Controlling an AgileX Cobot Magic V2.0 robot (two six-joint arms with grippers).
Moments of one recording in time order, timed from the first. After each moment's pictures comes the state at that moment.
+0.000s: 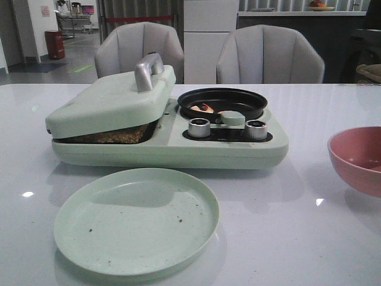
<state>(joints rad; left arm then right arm) -0.37 0.70 -0.78 -0.33 0.90 0.29 -0.17 1.65 -1.01 0.05 0.65 -0.03</state>
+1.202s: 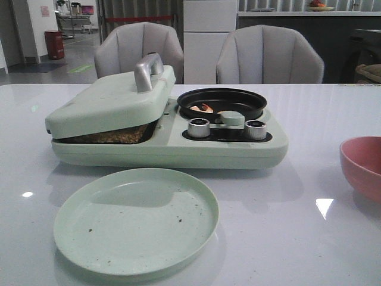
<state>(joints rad) -0.37 0.70 -0.78 -0.33 0.90 0.29 -0.15 1.44 -1.03 -0.02 0.73 -0.03</state>
